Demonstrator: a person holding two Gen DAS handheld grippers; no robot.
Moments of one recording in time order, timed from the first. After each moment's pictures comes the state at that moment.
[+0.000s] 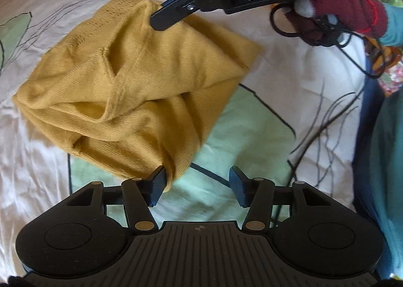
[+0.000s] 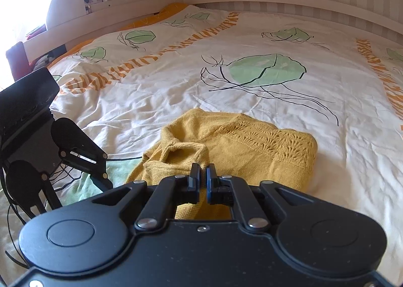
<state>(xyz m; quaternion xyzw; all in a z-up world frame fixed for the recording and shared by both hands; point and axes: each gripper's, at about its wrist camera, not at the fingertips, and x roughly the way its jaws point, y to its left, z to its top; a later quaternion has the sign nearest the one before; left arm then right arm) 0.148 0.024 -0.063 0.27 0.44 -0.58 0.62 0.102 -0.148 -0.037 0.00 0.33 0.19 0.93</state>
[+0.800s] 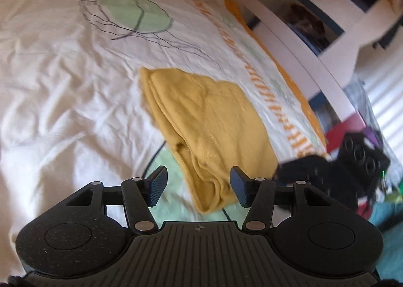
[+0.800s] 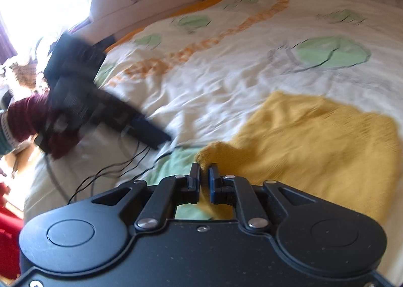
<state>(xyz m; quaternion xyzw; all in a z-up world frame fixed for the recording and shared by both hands) 0.205 0.151 -0.044 -0.14 0.47 -0.42 0.77 0.084 -0.073 -0.052 0.03 0.37 0.33 0.87</state>
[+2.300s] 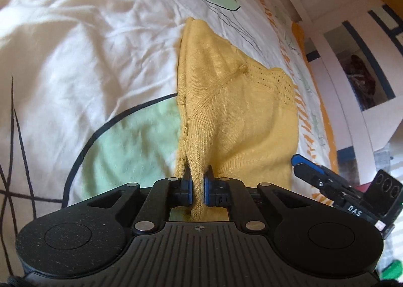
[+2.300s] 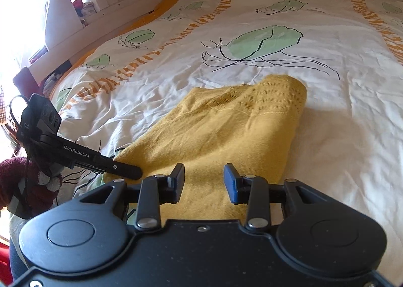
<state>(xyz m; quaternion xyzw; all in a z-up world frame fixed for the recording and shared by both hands) 0.173 0.119 -0.099 -0.27 0.54 -0.28 0.75 0.087 -0.179 -0.052 0.10 0.37 0.21 0.90</state>
